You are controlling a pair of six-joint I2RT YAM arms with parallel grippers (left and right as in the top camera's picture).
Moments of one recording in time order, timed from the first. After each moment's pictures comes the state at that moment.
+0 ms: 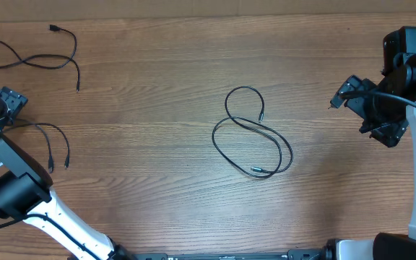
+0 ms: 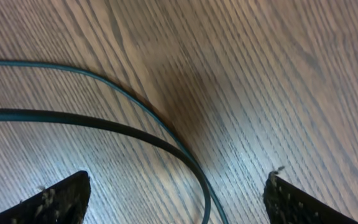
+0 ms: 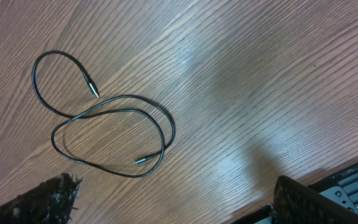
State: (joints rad) left arm 0.67 2.22 1.85 -0.84 -0.12 -0.44; right arm -0.07 1.55 1.78 -1.62 -0.04 0.61
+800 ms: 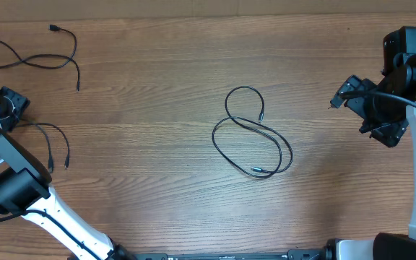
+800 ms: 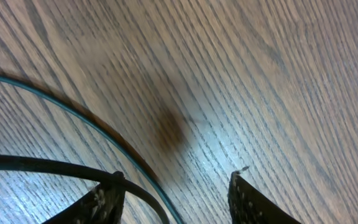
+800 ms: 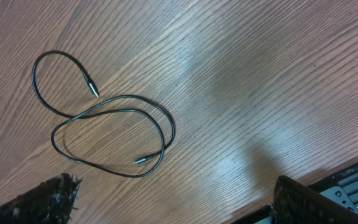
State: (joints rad) left arm 0.67 2.27 1.85 -0.77 0.01 -0.44; right arm -0.07 1.55 1.78 -1.62 -0.04 0.61
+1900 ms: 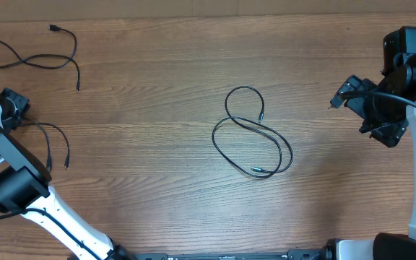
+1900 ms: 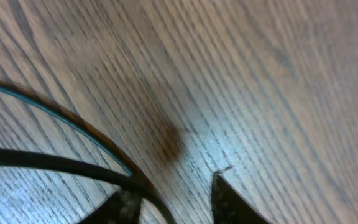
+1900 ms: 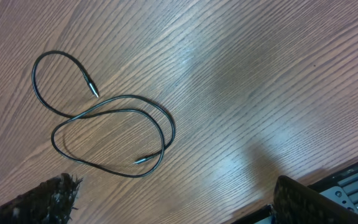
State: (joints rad) left arm 0.67 2.29 1.83 -0.73 0.02 -0.44; right arm -0.07 1.55 1.78 -1.62 -0.04 0.61
